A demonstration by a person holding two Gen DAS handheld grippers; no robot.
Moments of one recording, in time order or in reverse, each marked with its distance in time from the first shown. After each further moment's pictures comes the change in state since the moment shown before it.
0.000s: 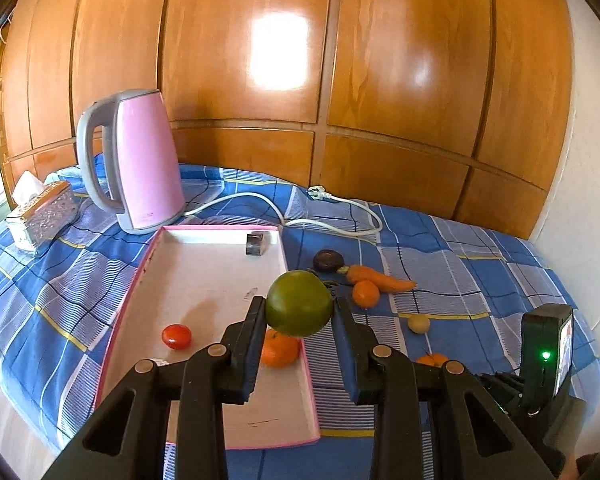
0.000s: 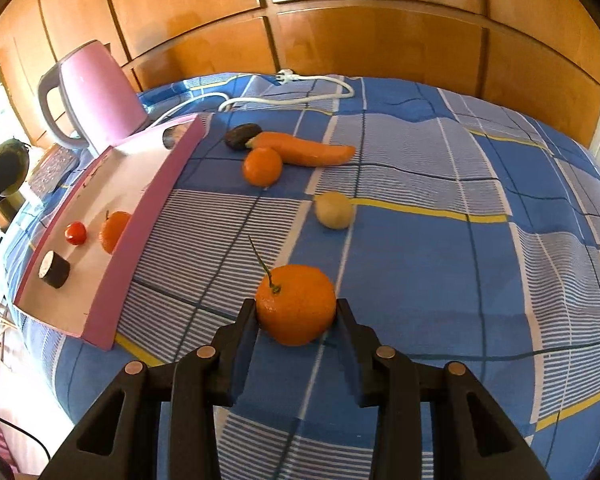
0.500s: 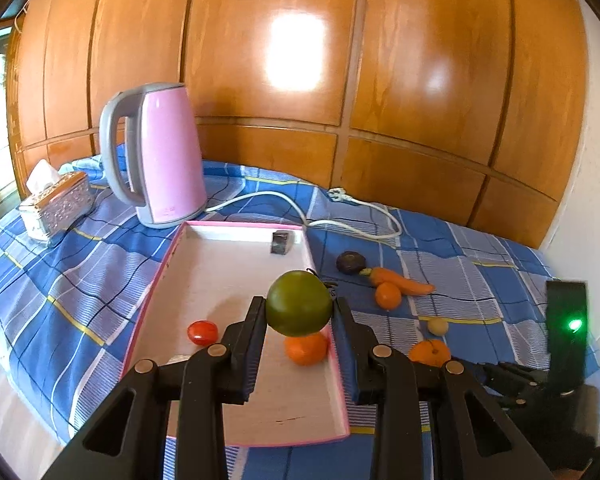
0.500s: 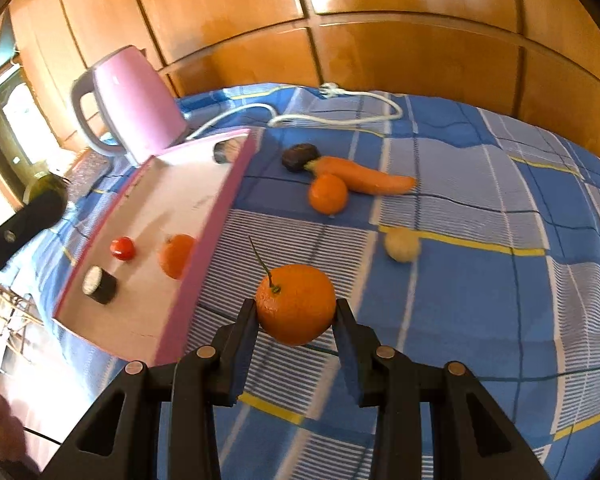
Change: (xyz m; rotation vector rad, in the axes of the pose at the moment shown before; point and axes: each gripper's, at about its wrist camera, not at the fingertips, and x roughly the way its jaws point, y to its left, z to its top) left arm -0.002 0.025 -0.002 -0.041 0.000 0.037; right arm -0.009 0.035 0.021 -0.027 -0.011 0.114
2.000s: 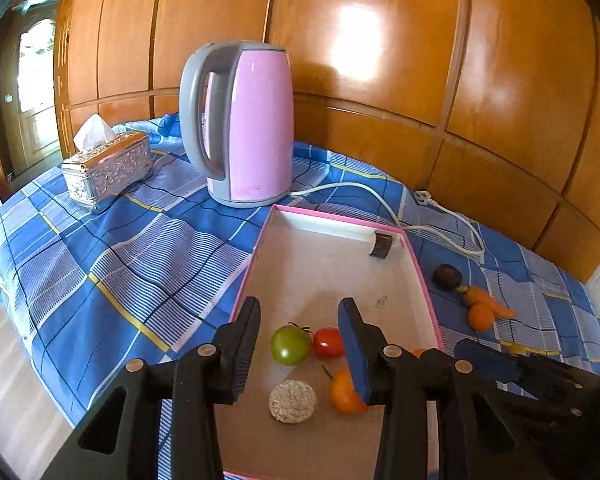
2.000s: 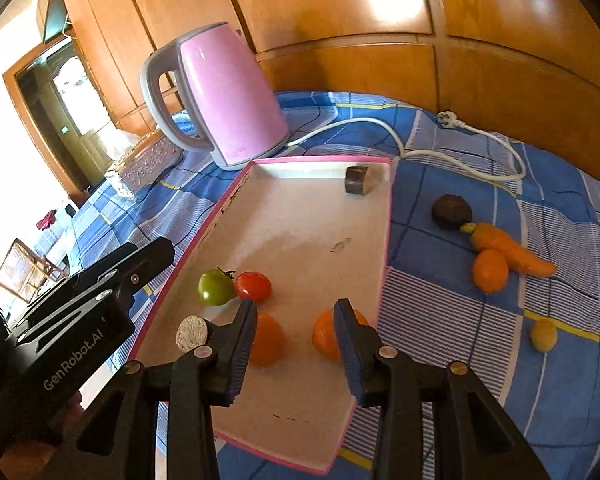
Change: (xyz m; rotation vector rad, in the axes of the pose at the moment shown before) left arm 0.036 0.085 0.005 -0.130 0.048 0.145; right arm 0.029 0.102 0.046 -0.132 0.010 0.151
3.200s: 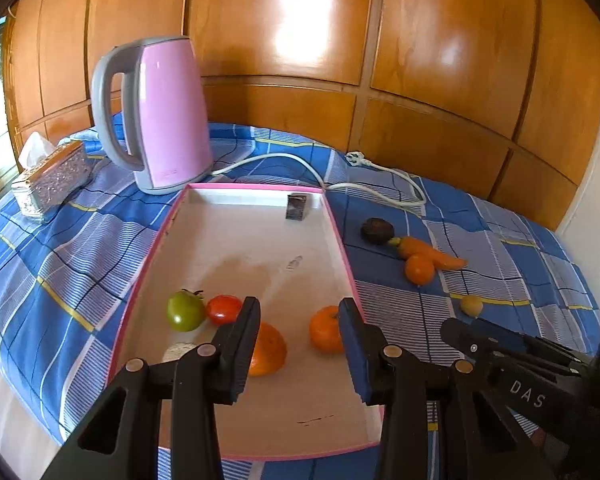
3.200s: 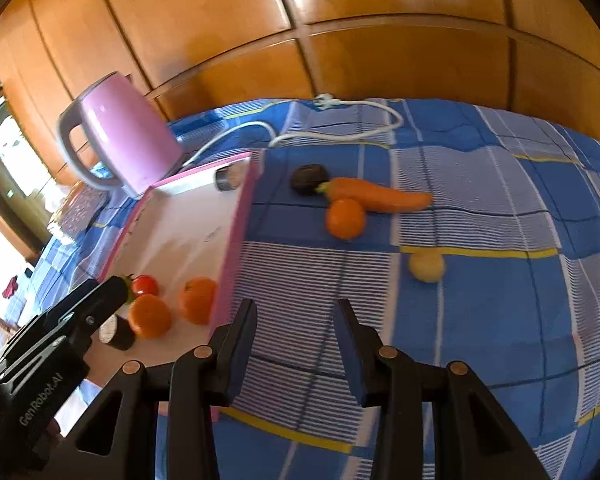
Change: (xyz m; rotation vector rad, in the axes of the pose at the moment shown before) left arm 0.001 -0.072 -0.025 0.139 0.060 -0.120; right arm -0.036 -0.087 -0.041 0.247 -0.051 -0.169
